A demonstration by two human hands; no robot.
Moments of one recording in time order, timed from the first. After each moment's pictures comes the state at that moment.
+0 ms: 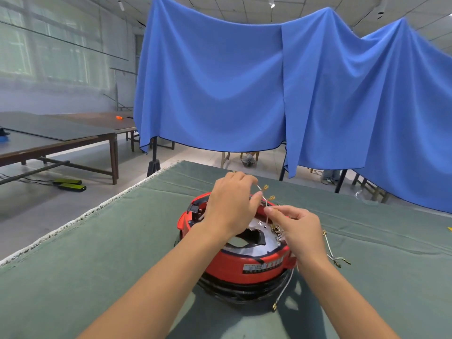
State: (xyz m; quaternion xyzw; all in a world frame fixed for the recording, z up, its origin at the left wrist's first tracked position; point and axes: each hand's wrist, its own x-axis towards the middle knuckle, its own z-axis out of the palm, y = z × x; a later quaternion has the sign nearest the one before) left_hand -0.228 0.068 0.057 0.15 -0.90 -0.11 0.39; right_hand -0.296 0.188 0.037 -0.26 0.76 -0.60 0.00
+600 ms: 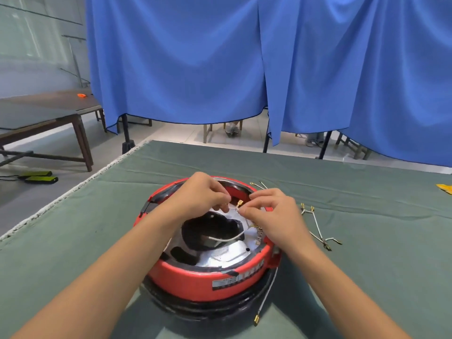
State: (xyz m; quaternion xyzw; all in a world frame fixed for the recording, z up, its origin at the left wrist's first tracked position) left_hand -0.278 0.021 0.038 0.15 -0.88 -0.42 0.13; right_hand -0.347 0.181 0.018 -0.34 0.78 -0.52 0.05
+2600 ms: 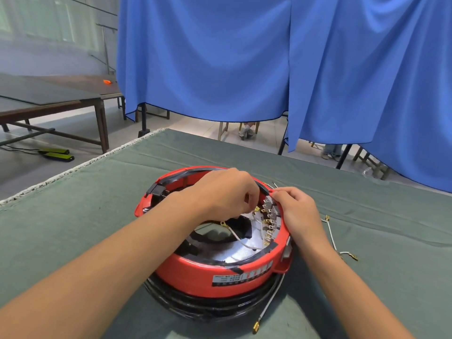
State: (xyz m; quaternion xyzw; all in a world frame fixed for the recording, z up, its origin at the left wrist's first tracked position) left_hand -0.281 0.046 0.042 0.06 -0.99 -0.10 0.13; right_hand -0.381 0.169 -0.001 -0.23 0.77 -0.60 0.06
